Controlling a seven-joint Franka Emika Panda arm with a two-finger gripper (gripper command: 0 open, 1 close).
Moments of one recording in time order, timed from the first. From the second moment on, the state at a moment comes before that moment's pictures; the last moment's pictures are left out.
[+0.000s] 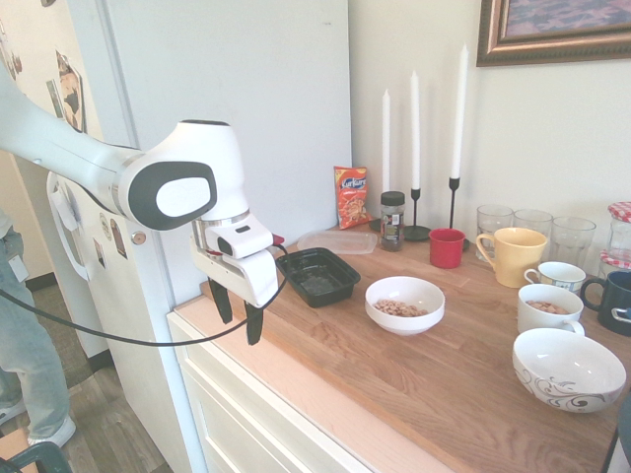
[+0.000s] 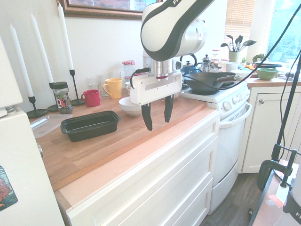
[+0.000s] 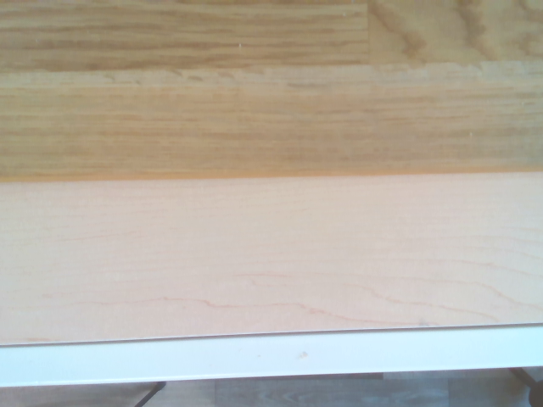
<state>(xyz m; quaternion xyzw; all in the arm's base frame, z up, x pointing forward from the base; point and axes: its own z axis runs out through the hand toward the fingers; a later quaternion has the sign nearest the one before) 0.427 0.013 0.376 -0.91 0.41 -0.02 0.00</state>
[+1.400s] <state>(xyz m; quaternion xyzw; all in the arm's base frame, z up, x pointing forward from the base) 0.609 -0.176 0.416 -0.84 0.52 -0.06 0.11</state>
